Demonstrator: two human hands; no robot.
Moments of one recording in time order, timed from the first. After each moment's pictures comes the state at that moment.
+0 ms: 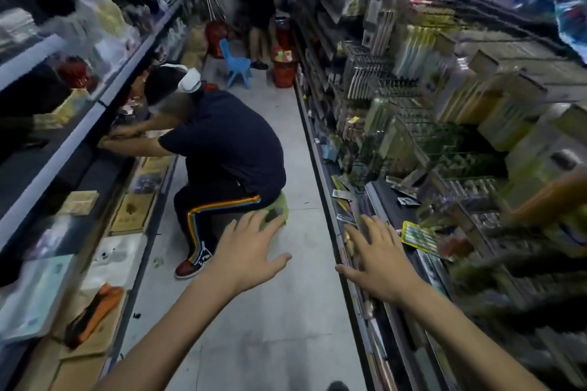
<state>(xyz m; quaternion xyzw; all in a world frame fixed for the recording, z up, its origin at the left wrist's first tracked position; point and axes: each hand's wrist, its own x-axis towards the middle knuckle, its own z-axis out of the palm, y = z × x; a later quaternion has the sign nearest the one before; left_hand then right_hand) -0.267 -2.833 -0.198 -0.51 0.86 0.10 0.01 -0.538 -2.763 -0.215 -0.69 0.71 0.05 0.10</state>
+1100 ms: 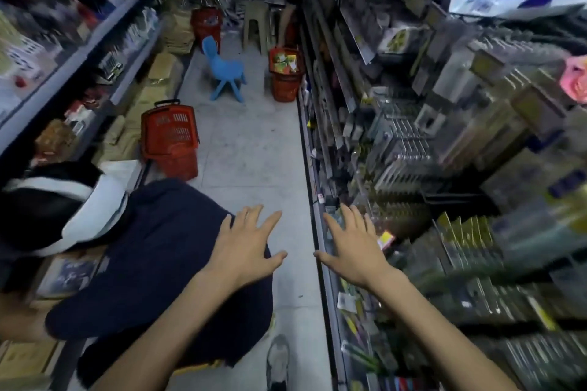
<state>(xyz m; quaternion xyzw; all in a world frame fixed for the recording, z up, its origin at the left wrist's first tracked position) -0.459 -3.582 -0.242 -0.54 0.83 0.12 0.03 -0.697 -3.550 -0.241 -0.71 0.69 0.07 0.12</state>
